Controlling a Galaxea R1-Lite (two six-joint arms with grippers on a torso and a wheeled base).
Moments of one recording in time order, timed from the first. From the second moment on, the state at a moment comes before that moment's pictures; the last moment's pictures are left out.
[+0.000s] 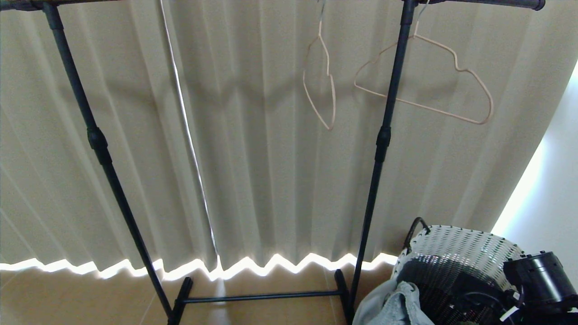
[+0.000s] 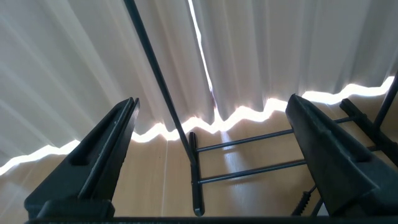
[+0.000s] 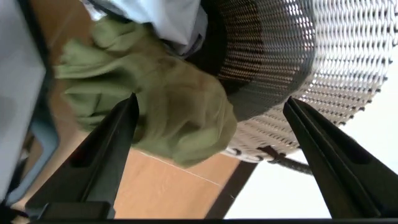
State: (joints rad) left arm -0.01 0.00 -0.04 0.16 0.01 0.25; right arm 0.18 1.62 -0.21 -0.31 -0.22 -0.56
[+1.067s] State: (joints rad) left arm -0.01 0.00 -0.04 0.16 0.01 0.25; right arm 0.14 1.50 -0.22 -0.36 -0.27 -0.56
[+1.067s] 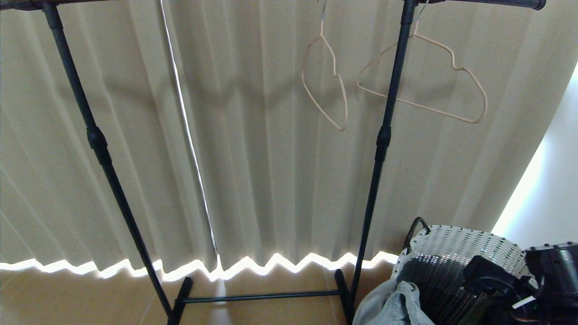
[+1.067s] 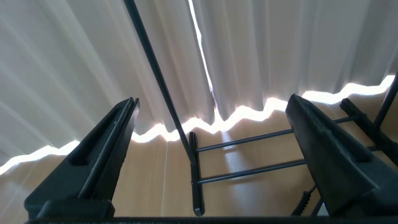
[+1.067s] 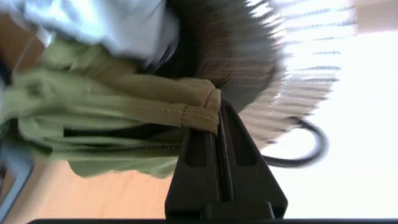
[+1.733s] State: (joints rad) left arm -0.01 0.00 -0.04 0.16 0.02 0.25; right arm 0.00 0.95 -0.46 -0.11 -0.24 -0.52
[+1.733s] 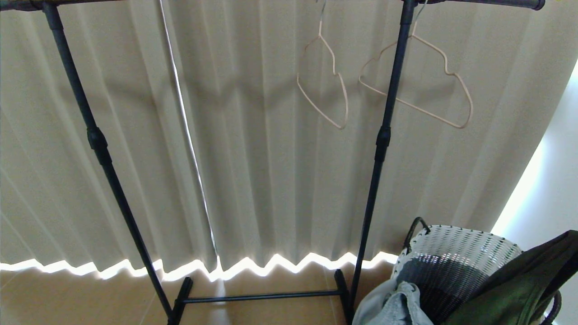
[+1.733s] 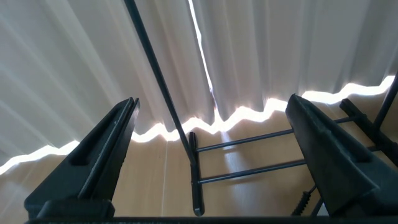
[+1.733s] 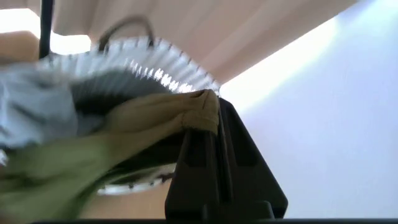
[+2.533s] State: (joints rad) left arm -0.01 0.00 -0.04 0.16 0.02 0.26; right arm 0.01 0.88 -0.42 -0.11 -0.20 -0.35
